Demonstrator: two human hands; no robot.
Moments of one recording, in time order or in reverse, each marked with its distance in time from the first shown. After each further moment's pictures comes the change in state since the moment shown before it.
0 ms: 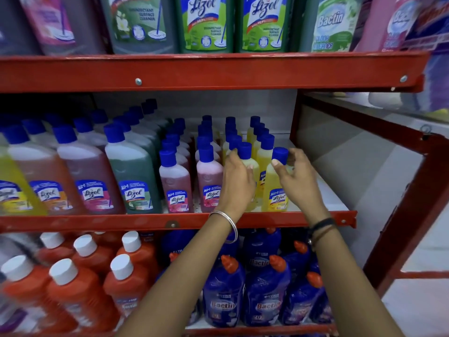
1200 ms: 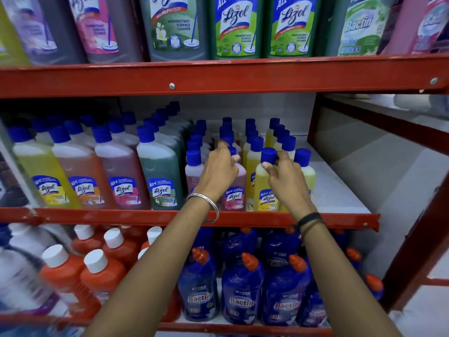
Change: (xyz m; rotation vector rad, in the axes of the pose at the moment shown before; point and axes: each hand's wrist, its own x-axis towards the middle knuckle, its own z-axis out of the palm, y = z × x) left_hand 0.021 -0.005 -0.090 0.319 -0.119 -0.062; right_hand -0.012 -0.047 0.047 -0.156 -0.057 -0.058
